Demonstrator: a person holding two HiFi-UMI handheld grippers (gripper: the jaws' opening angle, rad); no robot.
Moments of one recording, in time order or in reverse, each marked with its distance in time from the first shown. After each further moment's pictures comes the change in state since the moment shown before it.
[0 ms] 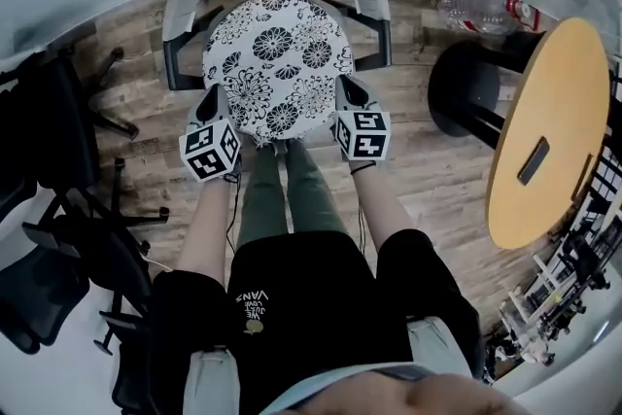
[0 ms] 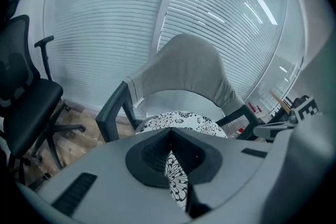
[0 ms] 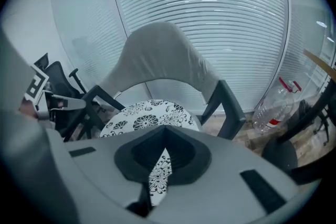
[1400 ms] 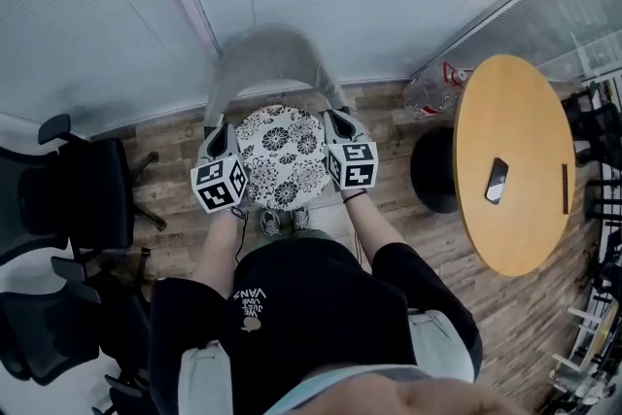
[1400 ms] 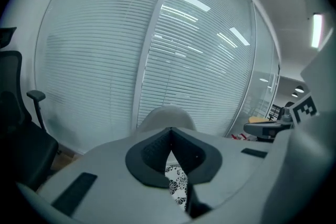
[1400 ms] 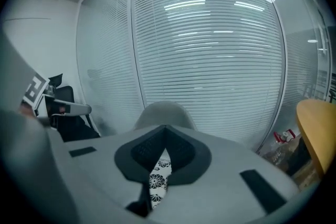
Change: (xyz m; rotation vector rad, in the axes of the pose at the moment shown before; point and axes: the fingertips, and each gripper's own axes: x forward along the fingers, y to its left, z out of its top) left arm -0.162 -0.084 0.190 0.124 -0.371 -0.107; right arm -0.170 0.044 0.200 -0.096 -0.437 0.010
